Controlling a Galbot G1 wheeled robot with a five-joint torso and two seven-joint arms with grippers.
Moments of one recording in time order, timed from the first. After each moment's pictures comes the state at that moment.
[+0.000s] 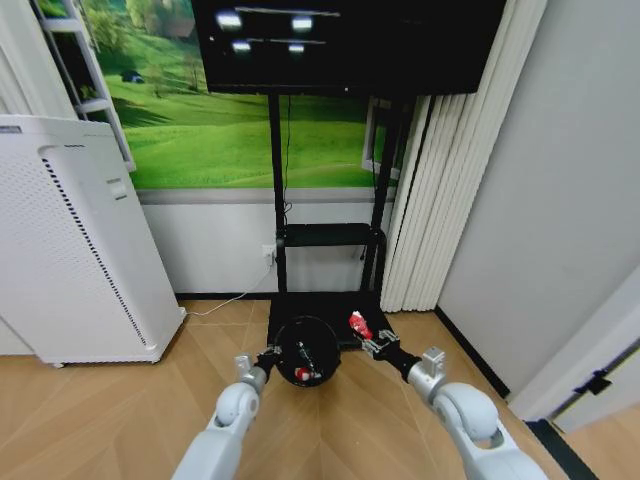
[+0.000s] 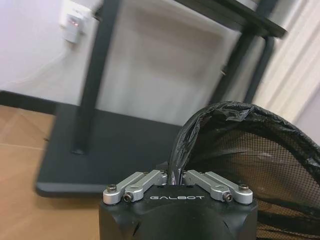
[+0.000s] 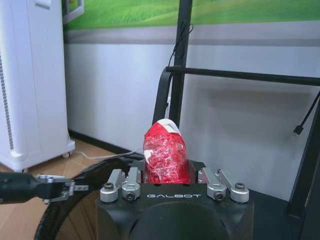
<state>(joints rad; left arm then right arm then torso) 1.03 -1.39 -0.15 -1.58 -0.58 0.31 -0.08 -1.26 1.11 0.49 2.01 0.30 -0.36 -0.37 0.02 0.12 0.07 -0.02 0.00</state>
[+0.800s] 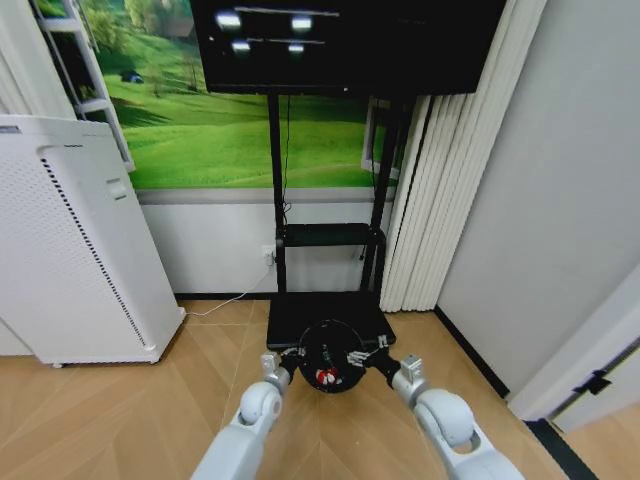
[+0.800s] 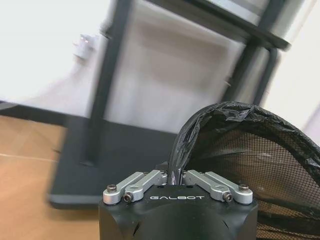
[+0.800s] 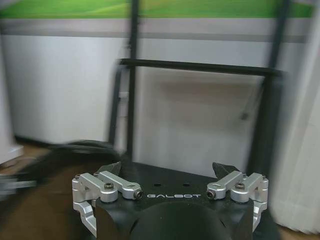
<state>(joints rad) 1.07 -1.36 -0.22 -1.65 -0.57 0.31 -0.09 -1.25 1.18 0.47 1.96 0.30 -0.35 -0.09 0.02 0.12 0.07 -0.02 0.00</state>
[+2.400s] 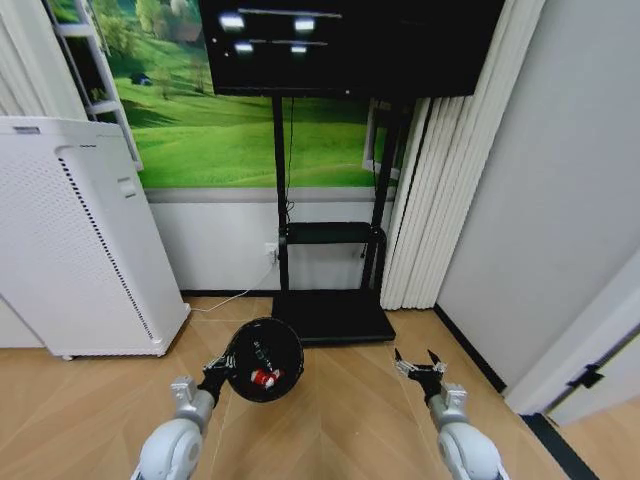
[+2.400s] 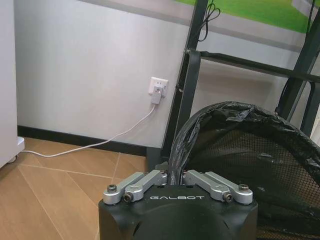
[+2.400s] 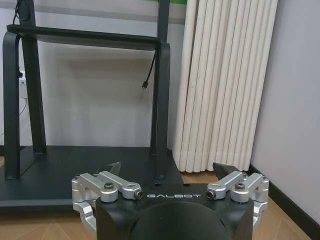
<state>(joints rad) 1.40 -1.25 -0.52 -2.02 -0.54 0.33 -0.11 -1.42 1.30 0.64 1.85 0.22 -0.15 0.05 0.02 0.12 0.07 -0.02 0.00</state>
